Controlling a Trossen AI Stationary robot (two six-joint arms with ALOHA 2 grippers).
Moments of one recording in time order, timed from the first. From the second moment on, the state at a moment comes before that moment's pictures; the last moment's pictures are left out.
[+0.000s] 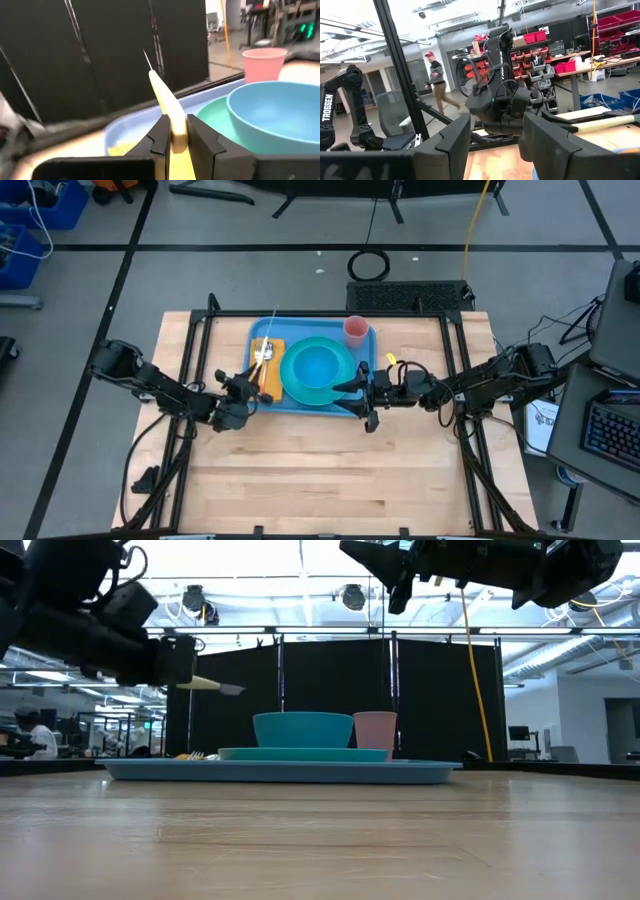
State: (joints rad) left arm -0.33 1.39 0.29 0.63 -1.42 -0.37; right arm 0.10 1.46 0.59 1.08 0.05 0.24
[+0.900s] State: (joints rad) left arm -0.47 1.40 0.29 0.44 -1.45 -1.26; right arm -0.03 1.41 0.59 0.84 0.08 -0.05
